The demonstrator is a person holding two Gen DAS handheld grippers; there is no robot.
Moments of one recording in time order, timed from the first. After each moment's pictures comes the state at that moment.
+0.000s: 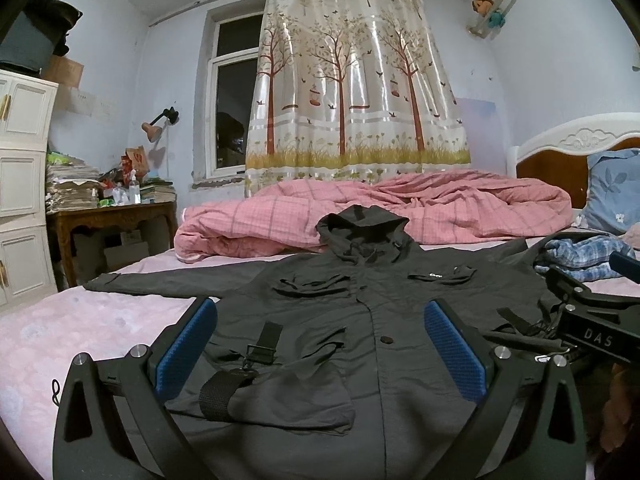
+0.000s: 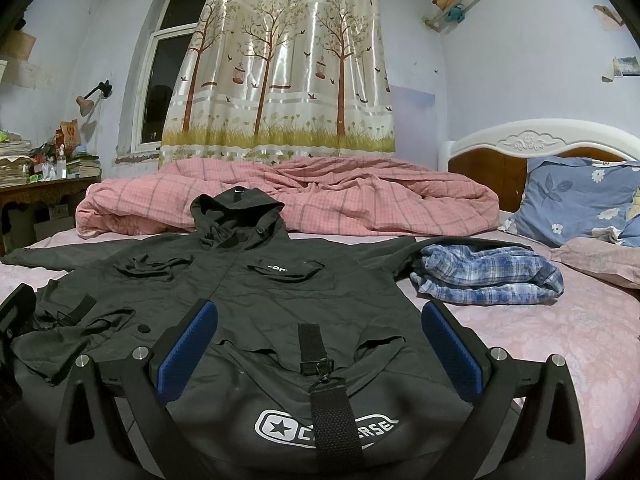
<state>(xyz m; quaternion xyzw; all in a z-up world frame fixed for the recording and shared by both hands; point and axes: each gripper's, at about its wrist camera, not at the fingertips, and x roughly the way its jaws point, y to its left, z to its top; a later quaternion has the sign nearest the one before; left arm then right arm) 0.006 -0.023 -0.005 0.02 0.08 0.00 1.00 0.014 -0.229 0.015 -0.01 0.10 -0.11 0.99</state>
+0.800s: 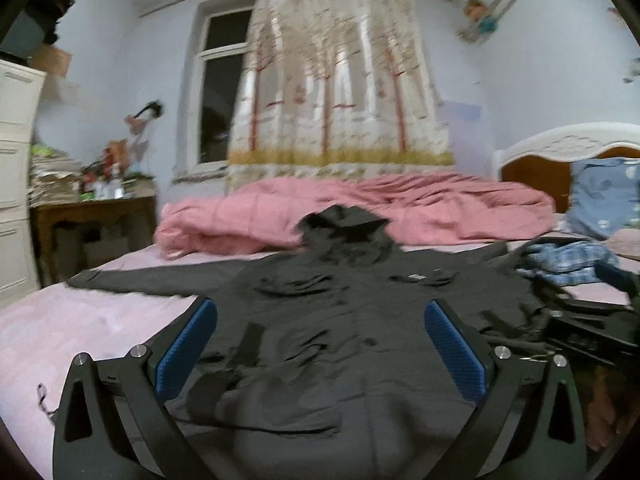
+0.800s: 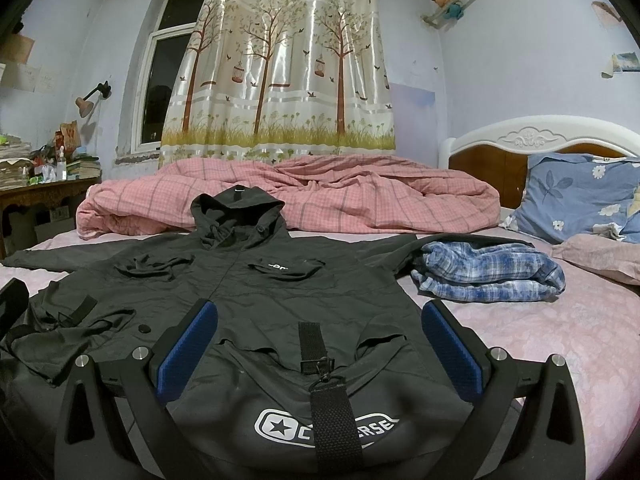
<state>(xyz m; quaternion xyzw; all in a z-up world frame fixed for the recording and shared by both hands) 0.003 -0.014 0.002 0.01 0.10 -0.02 0.99 0.013 -0.230 0.015 -0.01 0.10 -0.11 0.99</state>
